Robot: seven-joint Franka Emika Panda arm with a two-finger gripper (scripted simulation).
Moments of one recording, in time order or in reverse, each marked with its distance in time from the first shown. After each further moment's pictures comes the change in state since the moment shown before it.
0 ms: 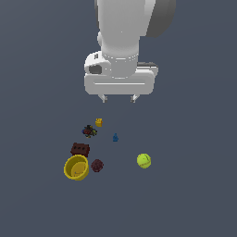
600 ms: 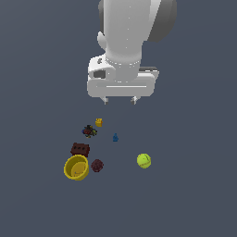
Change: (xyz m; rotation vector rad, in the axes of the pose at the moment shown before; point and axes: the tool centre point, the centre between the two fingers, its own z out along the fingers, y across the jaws) arm -0.004 -0.003 0.011 -0.028 -0.031 -0.053
